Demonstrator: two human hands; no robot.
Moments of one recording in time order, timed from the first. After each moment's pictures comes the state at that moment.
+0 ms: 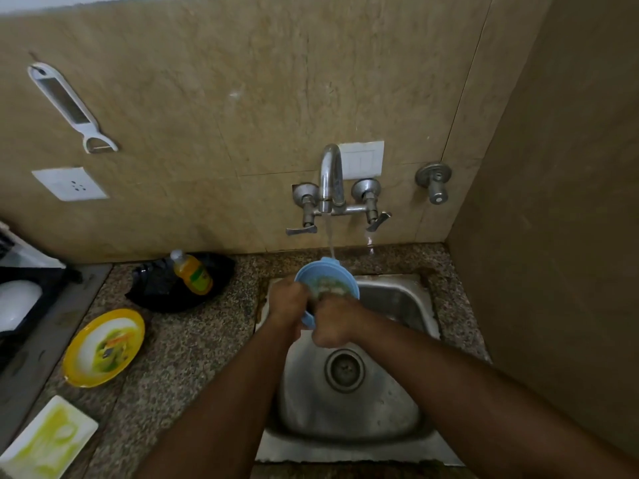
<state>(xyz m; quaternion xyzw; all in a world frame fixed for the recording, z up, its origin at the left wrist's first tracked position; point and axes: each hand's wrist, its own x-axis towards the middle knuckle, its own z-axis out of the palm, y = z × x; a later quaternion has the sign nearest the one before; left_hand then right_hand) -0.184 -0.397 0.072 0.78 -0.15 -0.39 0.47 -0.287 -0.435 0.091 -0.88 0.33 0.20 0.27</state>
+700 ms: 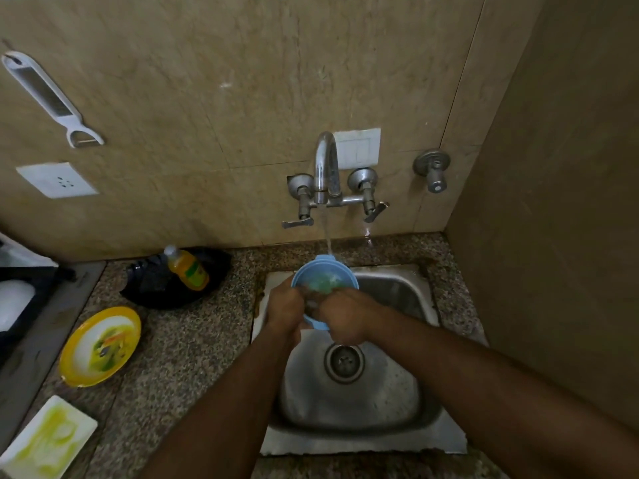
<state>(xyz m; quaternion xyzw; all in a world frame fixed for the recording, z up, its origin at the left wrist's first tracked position) -0.188 -0.390 0.043 0.71 -0.11 -0.43 0.54 -0.312 -0.444 0.070 -0.94 0.24 0.15 0.19</state>
